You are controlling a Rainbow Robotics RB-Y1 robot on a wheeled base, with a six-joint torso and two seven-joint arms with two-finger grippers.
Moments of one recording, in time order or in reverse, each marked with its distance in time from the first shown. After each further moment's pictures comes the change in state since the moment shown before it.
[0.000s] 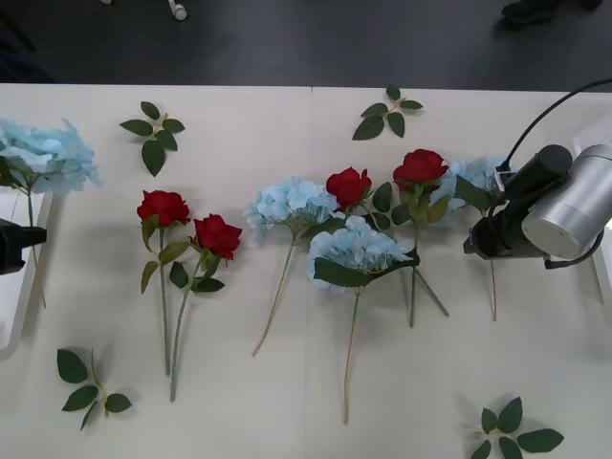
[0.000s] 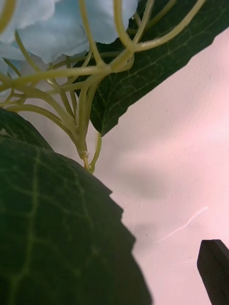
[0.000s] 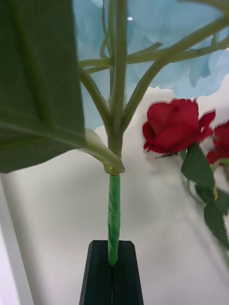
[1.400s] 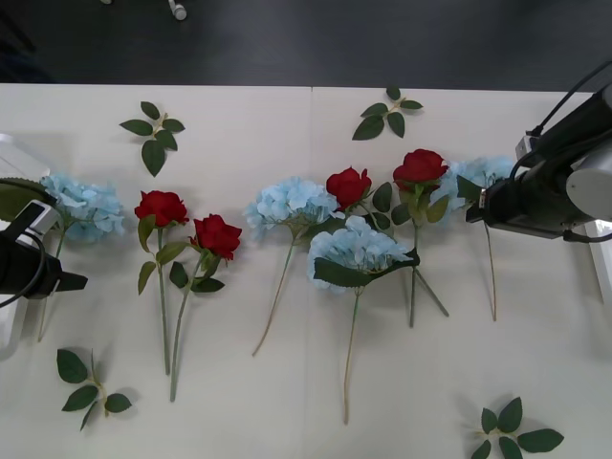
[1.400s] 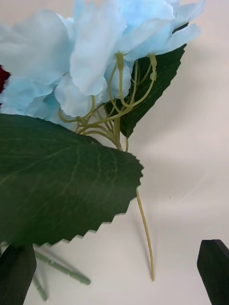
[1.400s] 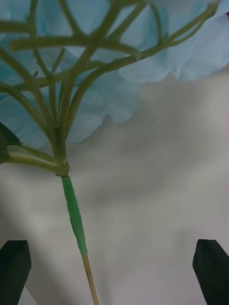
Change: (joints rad) right arm 0.000 -0.130 -0.135 -0.203 -0.161 0.066 -0.190; left arm -0.152 0.037 -0.219 0.318 -0.281 -0.002 -0.133
